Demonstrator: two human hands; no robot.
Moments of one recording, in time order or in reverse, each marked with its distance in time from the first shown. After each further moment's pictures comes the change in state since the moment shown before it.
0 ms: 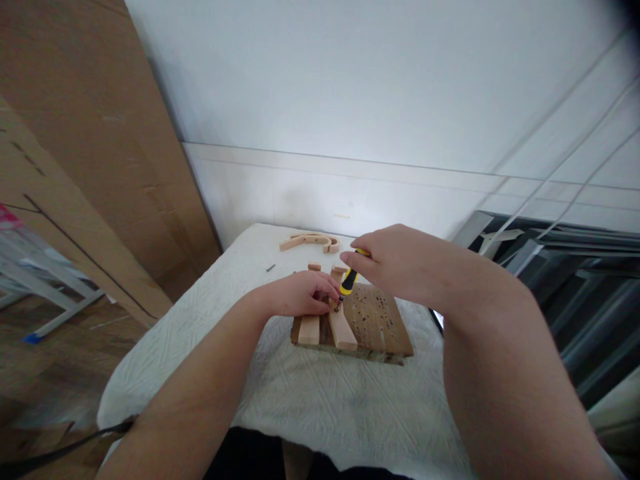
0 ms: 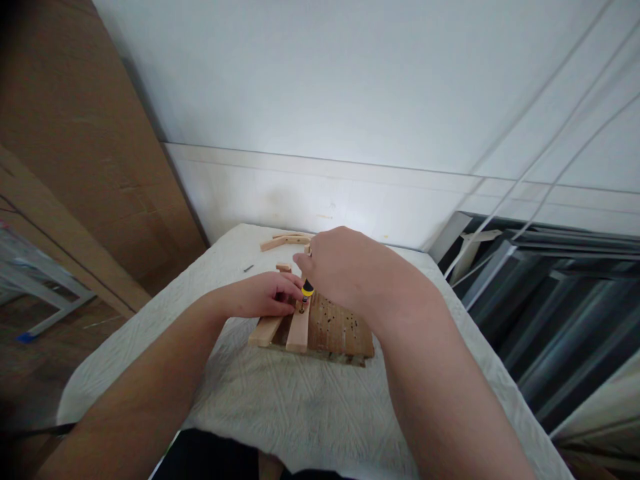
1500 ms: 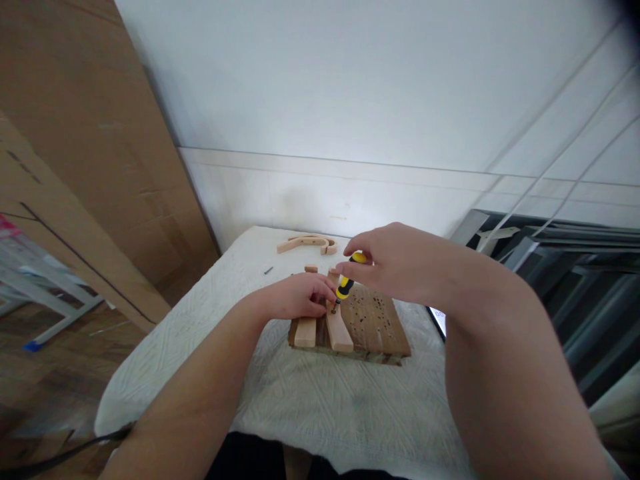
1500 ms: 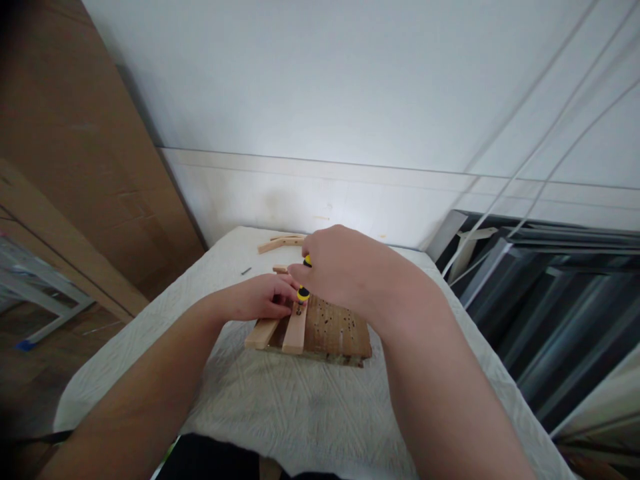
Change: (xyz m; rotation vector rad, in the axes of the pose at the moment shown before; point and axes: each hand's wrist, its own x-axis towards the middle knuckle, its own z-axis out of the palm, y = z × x) left_hand 0.002 -0.002 0.002 0.012 -0.006 0.002; right_hand -0.005 -0.001 -0.006 0.126 -0.027 0.079
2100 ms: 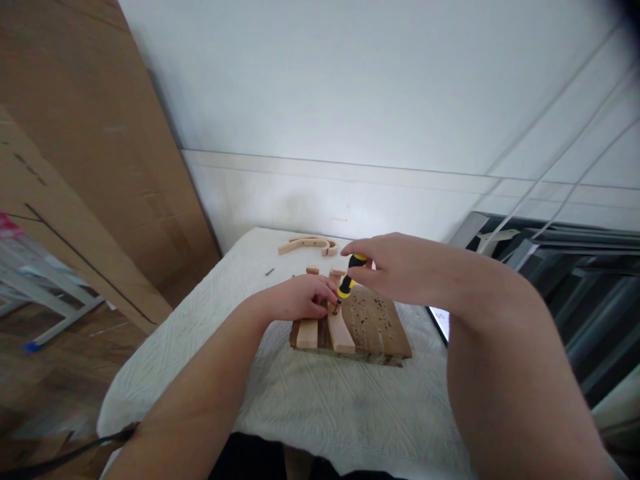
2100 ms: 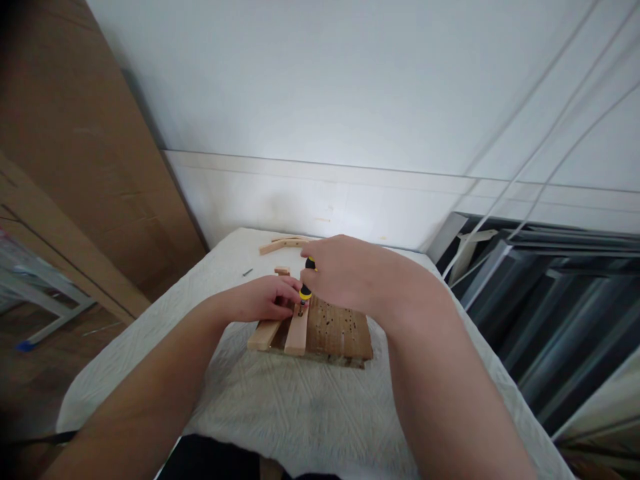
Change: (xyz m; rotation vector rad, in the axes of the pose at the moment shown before) left_hand -0.001 0.001 0.001 -0.012 -0.005 -0.013; right_hand 0.001 0.004 0.001 0.039 -0.056 -0.101
